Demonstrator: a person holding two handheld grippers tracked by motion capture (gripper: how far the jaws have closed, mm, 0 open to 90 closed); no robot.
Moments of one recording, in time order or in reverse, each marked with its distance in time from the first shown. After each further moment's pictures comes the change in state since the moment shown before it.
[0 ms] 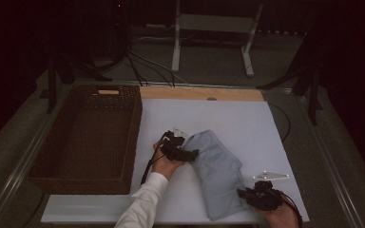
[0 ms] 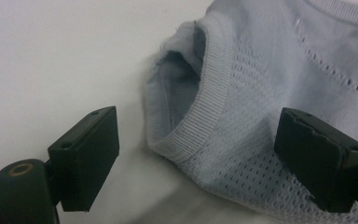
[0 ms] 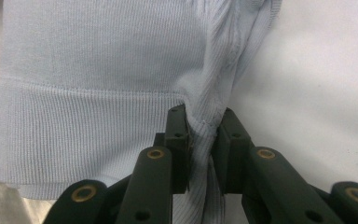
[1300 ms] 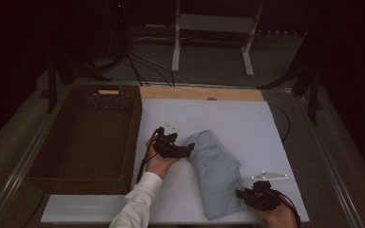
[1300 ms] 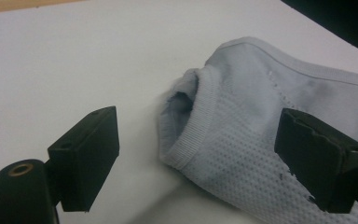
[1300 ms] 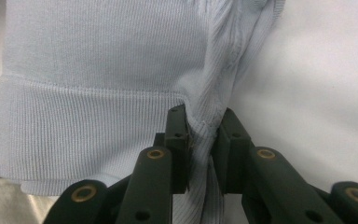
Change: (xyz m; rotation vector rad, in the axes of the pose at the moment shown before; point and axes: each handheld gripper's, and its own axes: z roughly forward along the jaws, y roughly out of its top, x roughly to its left) left arm 0.007 0.008 -0.037 -0.138 0.008 -0.014; right arm 0.003 0.001 0.002 0.000 0.015 0.006
